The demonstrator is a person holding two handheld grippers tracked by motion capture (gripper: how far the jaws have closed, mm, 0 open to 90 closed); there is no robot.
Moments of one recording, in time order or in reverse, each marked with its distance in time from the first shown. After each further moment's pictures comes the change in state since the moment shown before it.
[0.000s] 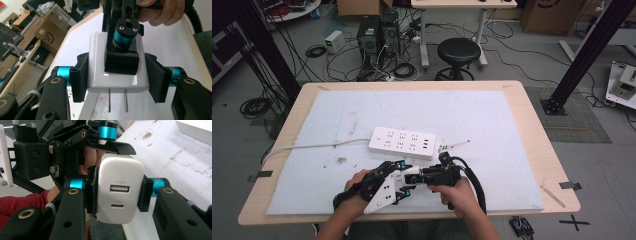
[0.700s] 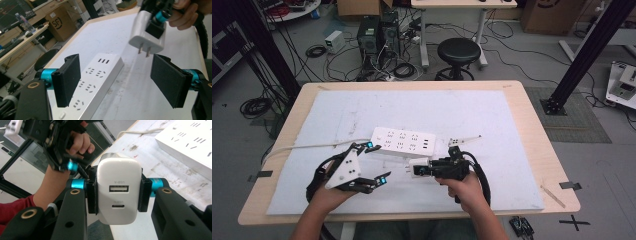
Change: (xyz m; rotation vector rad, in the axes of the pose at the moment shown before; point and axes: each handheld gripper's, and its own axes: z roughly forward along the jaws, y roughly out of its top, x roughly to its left) left arm 0.050 -0.026 -0.066 -0.045 0.092 -0.311; right arm 0.001 0.010 -0.025 -0.055 -0.085 -0.041
